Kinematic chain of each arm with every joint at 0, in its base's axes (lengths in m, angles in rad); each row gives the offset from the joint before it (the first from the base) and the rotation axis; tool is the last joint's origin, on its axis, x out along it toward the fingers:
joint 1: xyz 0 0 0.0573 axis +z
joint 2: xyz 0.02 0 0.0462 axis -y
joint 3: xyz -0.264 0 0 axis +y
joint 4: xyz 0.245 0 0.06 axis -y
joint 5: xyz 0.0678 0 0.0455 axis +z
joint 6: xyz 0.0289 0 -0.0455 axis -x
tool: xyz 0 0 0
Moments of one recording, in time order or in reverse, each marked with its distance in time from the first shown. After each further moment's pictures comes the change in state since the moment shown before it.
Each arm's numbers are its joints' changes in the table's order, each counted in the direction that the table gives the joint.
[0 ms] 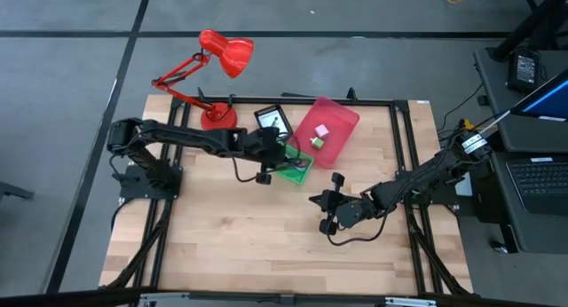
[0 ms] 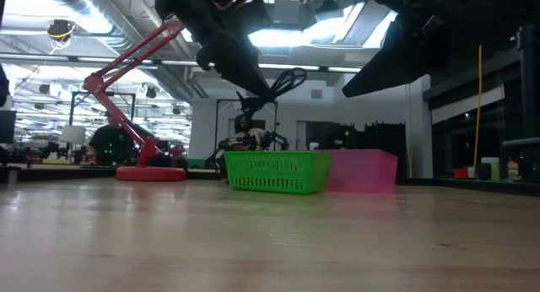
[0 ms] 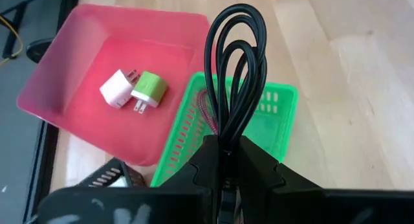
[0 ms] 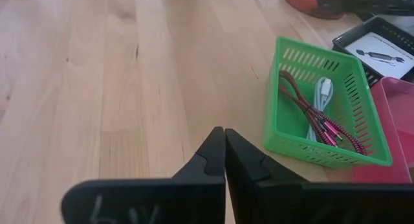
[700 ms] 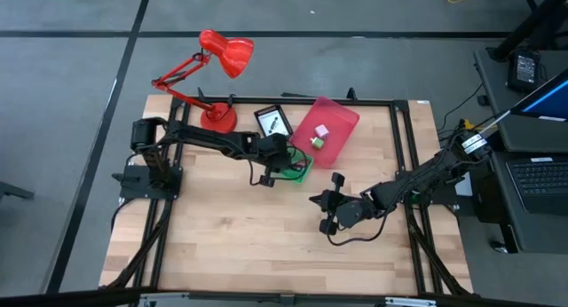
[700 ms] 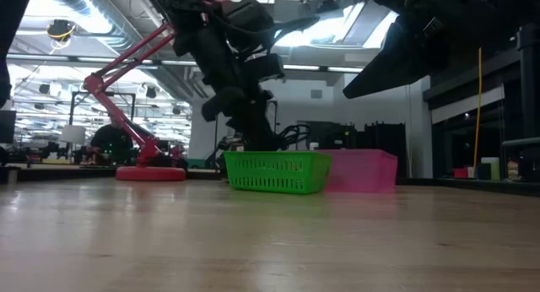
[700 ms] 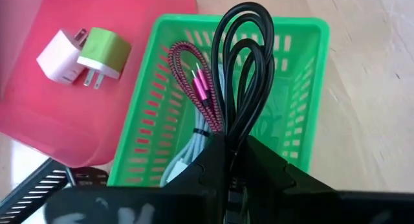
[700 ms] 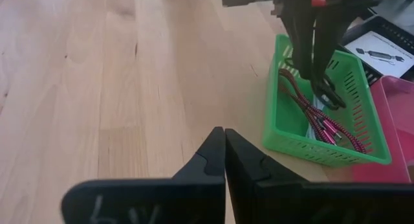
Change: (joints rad) left arm 0.043 -0.198 -0.005 0.052 -0.056 -0.073; right arm 0.000 0.000 0.000 -0.008 0.000 0.001
